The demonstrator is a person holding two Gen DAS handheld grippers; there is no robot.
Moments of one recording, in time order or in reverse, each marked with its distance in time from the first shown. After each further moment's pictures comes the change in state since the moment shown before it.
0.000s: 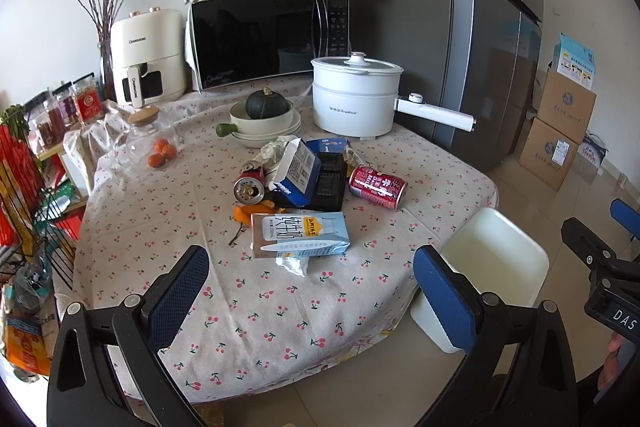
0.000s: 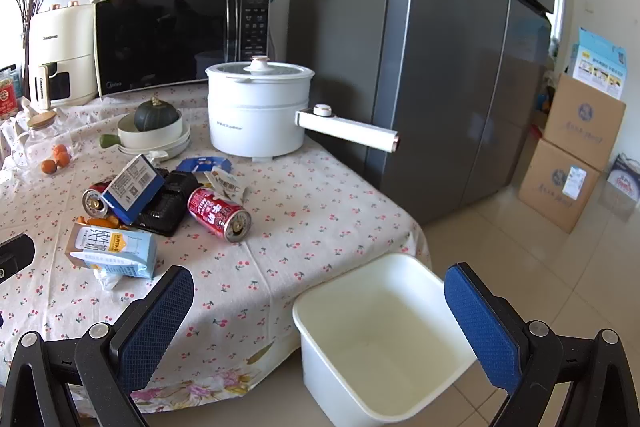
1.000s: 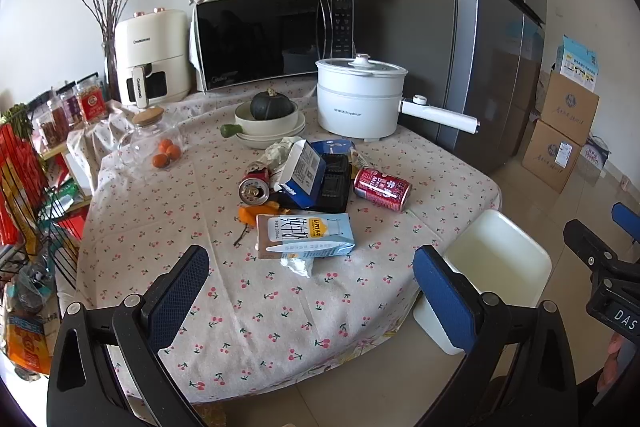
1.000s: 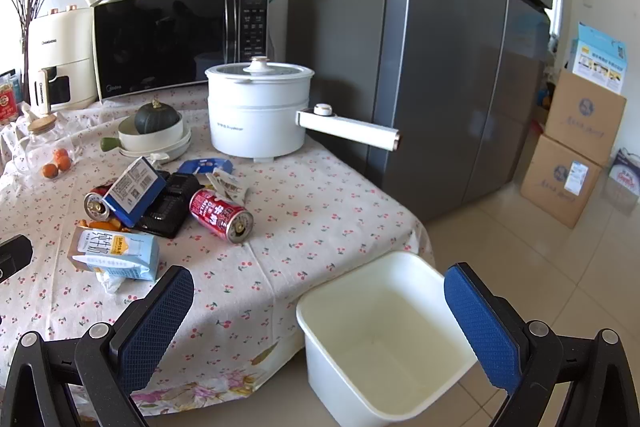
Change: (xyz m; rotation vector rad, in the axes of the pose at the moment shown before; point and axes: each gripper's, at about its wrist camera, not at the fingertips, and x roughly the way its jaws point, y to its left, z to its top) left arm 0.001 0.002 0.000 -0.002 -0.006 0.015; right arm 0.001 0.000 0.000 0.015 0.001 0.004
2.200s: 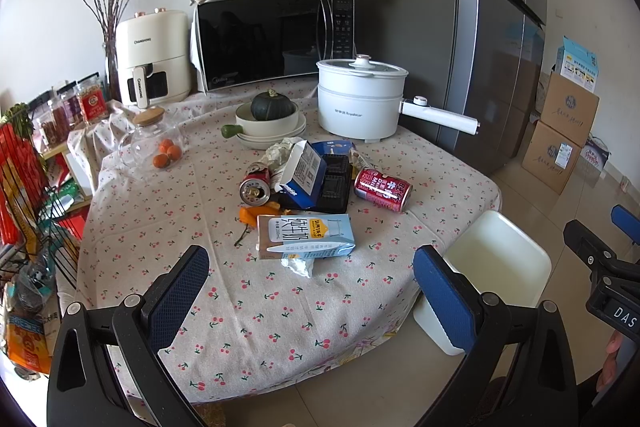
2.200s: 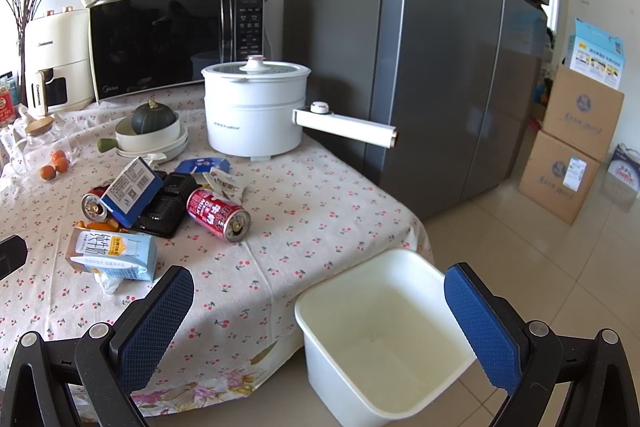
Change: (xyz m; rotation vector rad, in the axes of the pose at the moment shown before) left arm 0.000 0.000 -0.001 0.000 -0.002 0.000; right arm 0.001 -0.002 -0.002 0.008 0.002 -0.001
